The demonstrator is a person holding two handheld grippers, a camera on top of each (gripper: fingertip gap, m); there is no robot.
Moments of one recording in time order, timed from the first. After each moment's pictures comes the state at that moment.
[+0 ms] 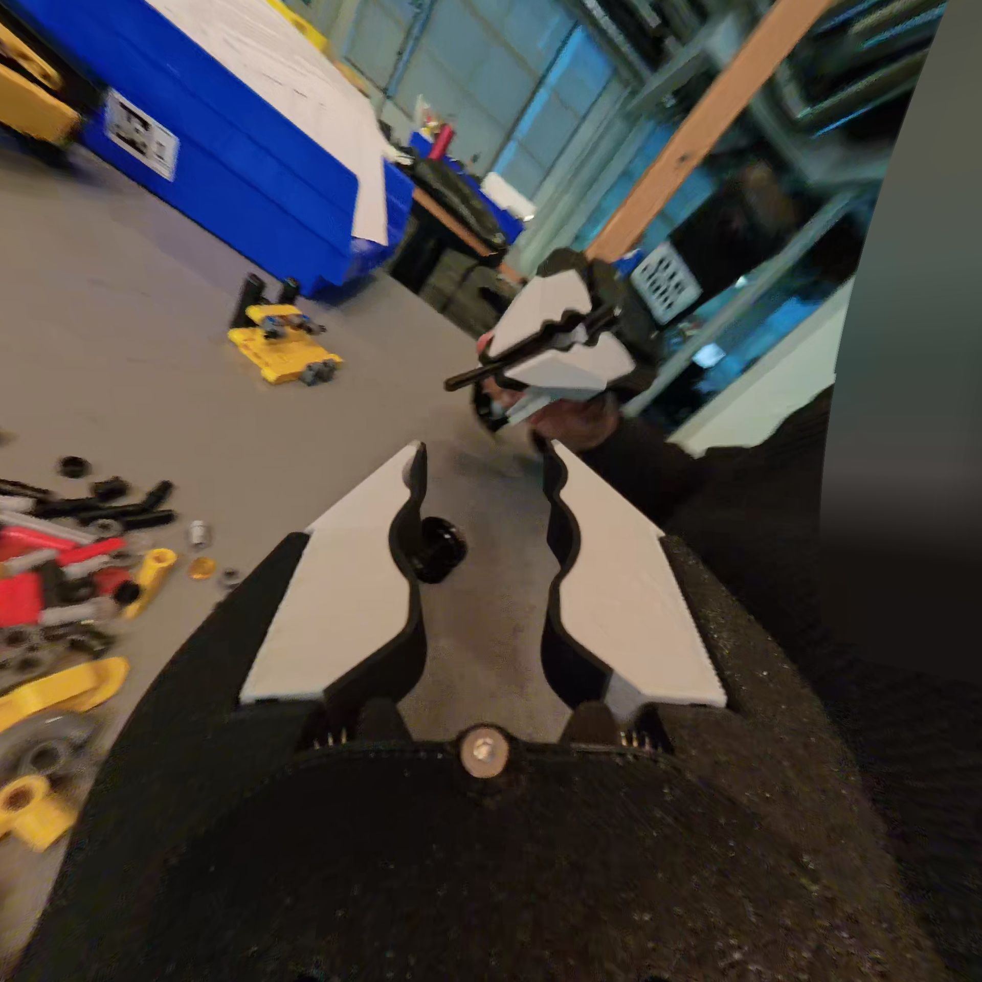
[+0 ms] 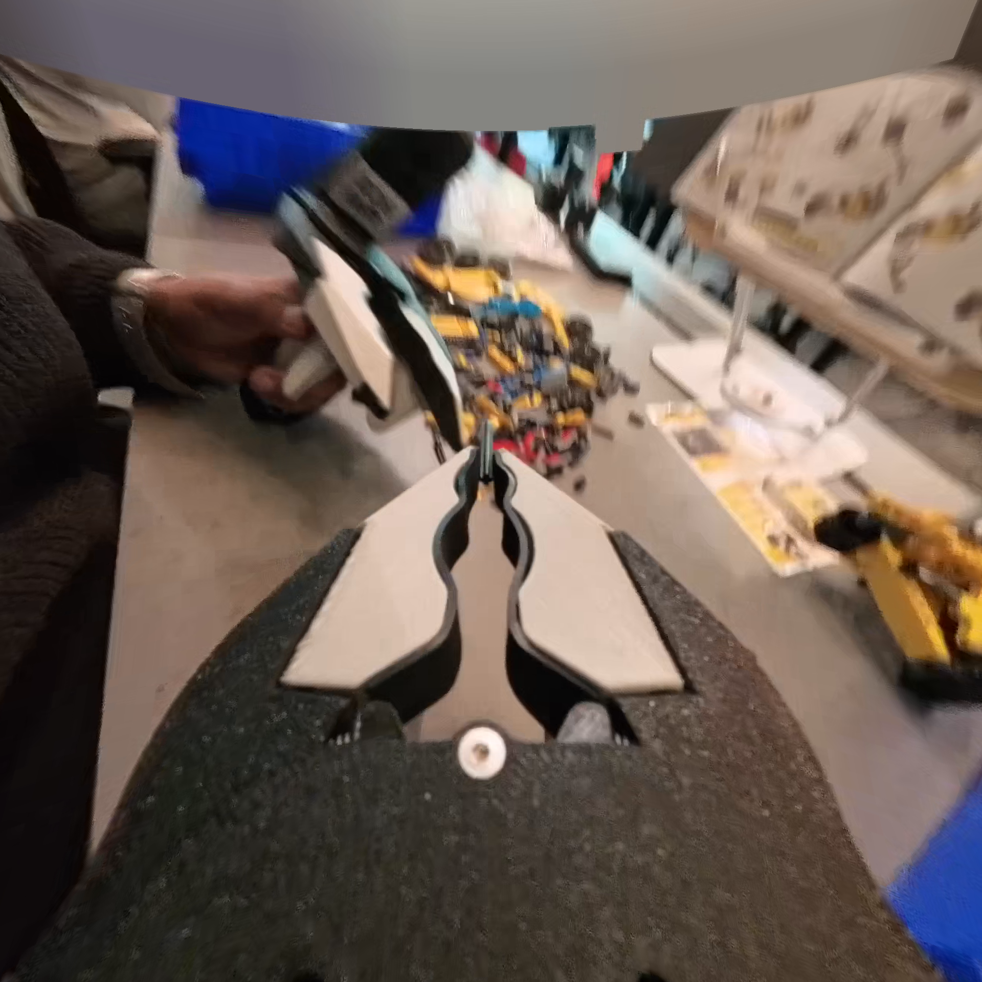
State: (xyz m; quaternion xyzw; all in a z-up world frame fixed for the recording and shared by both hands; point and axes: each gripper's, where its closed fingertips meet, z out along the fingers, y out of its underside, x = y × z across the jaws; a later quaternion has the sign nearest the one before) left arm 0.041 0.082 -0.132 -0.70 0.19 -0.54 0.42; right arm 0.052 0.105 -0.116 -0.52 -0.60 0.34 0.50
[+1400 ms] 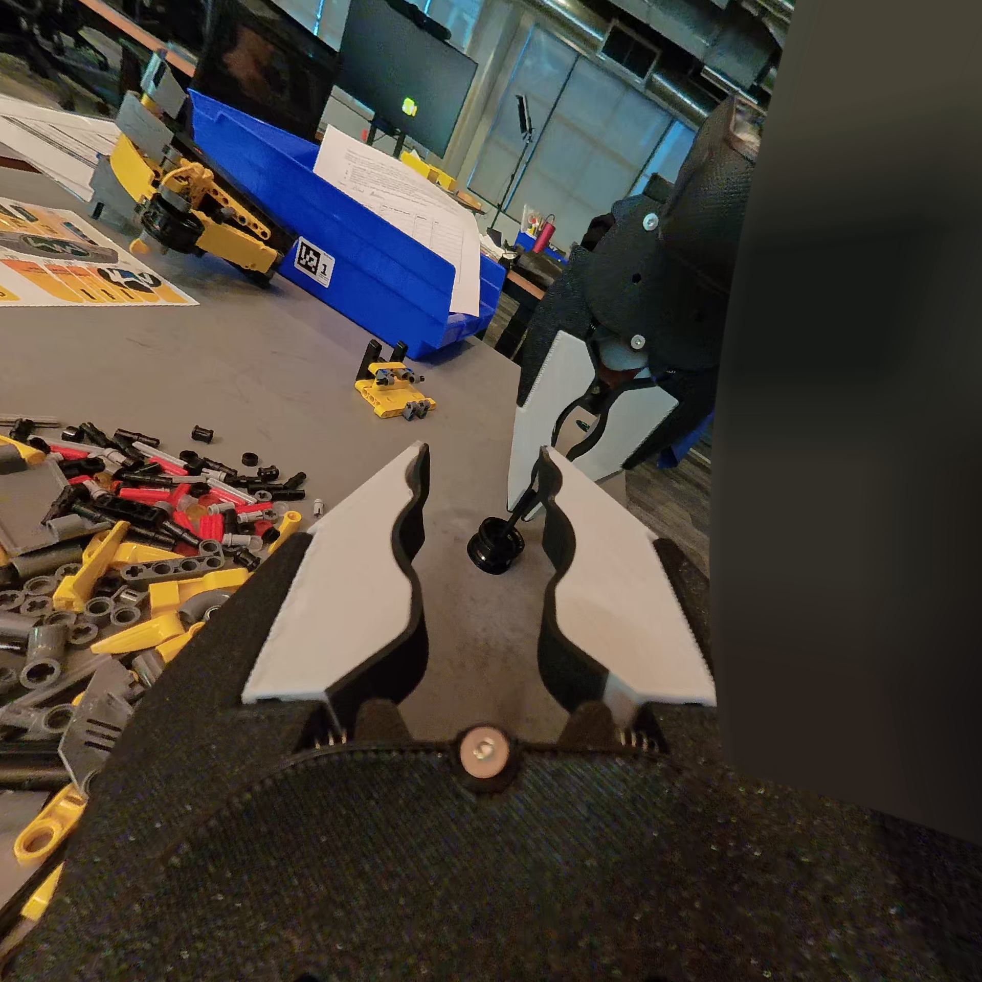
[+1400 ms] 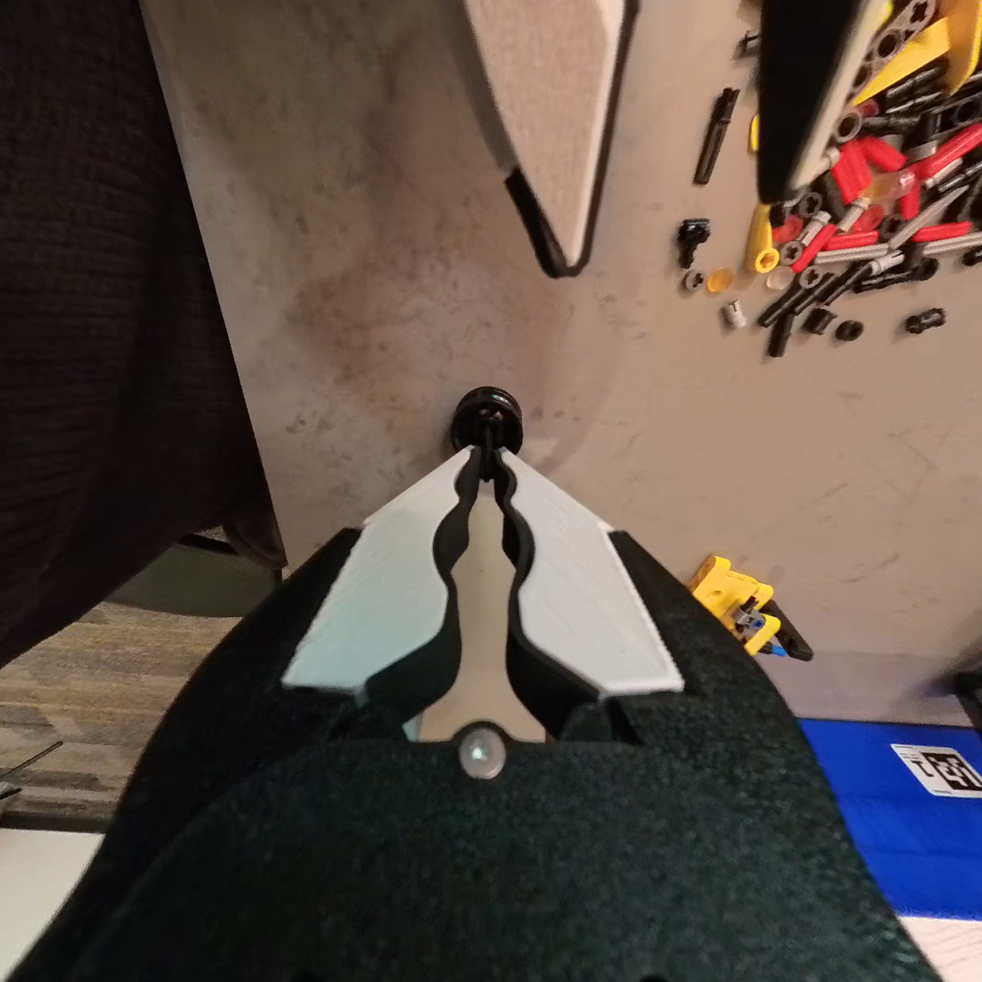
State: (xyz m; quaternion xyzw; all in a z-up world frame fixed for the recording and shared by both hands) left arm -0.001 0.078 -0.126 -0.70 0.15 -0.45 0.53; right arm 0.067 0.071 -0.191 -0.55 -0.83 0.04 0.00
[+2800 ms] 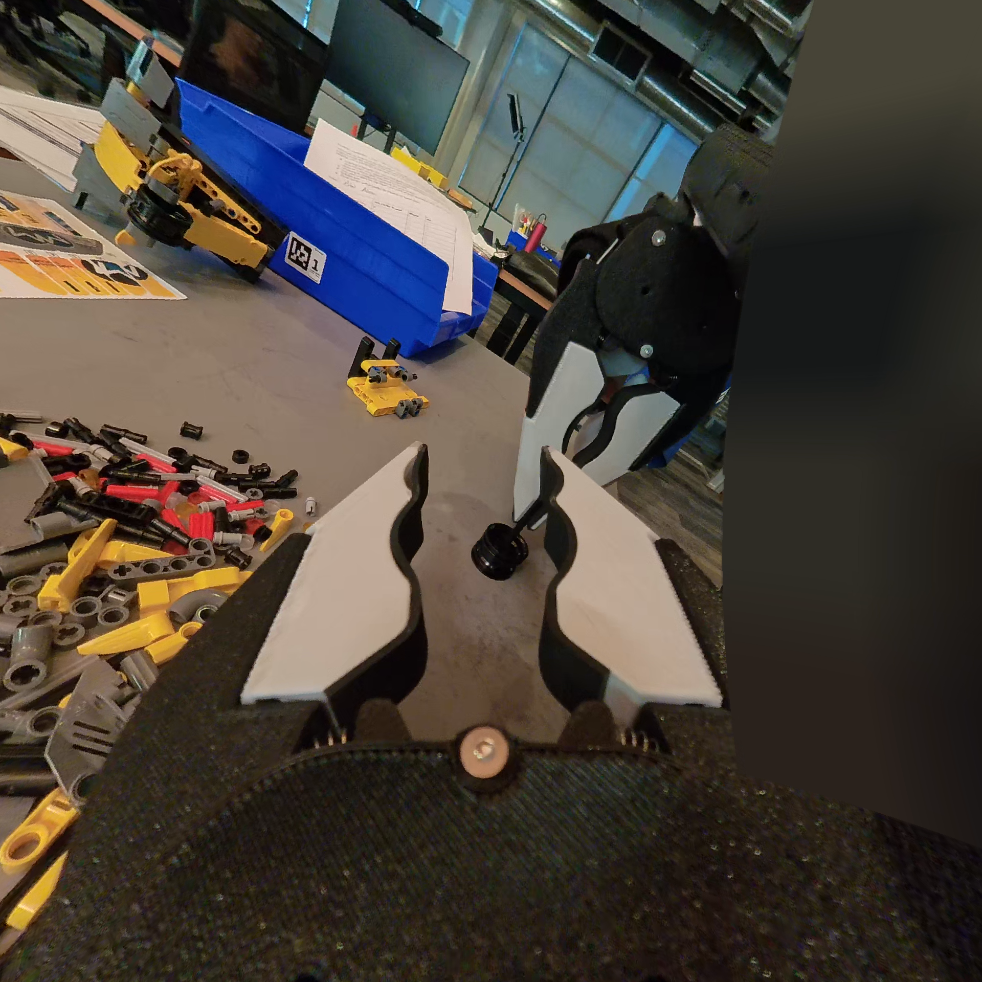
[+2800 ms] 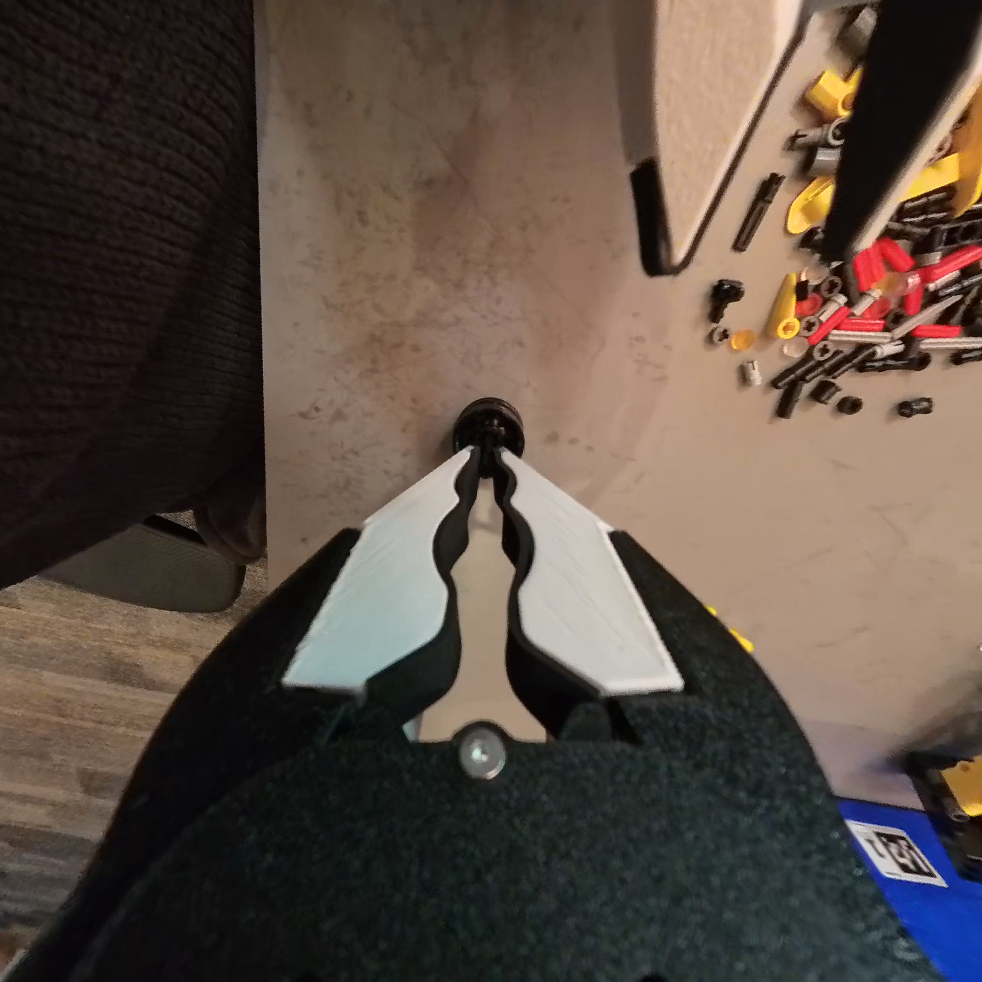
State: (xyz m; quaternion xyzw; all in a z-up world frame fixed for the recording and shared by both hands) left arm 0.000 0.077 -0.126 -0.70 0.15 -0.46 0.52; right arm 0.068 0.061 -0.192 -0.48 -0.87 0.08 0.02
